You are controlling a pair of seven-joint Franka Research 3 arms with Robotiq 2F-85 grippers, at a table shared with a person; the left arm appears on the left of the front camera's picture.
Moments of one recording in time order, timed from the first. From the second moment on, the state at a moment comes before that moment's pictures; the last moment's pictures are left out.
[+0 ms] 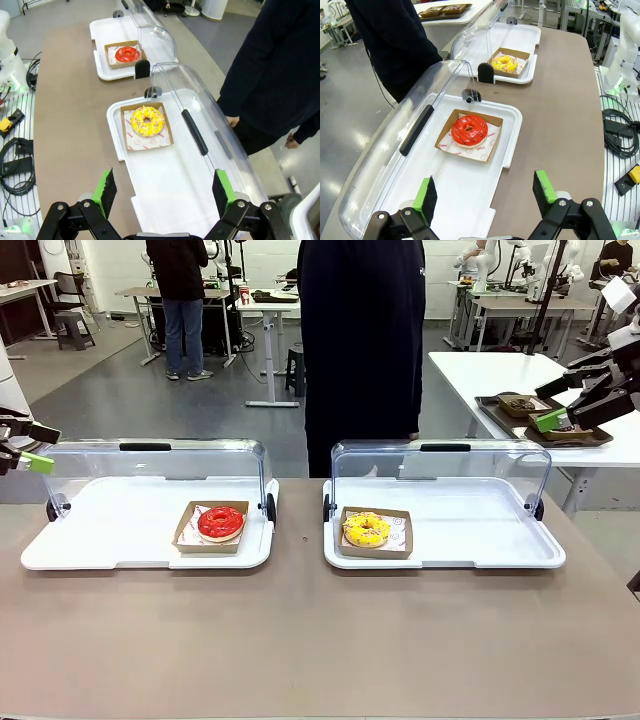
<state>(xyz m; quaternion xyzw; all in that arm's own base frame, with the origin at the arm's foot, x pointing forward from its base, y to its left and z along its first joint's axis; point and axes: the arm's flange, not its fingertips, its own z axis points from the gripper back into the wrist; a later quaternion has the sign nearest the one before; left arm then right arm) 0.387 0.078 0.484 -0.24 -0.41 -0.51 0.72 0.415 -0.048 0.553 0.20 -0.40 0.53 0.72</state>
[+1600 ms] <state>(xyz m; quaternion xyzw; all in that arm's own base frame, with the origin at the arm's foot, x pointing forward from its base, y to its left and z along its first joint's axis) 0.387 0.078 0.484 -0.24 -0.41 -0.51 0.72 0.415 -0.048 0.553 0.20 -0.40 0.53 0.72</state>
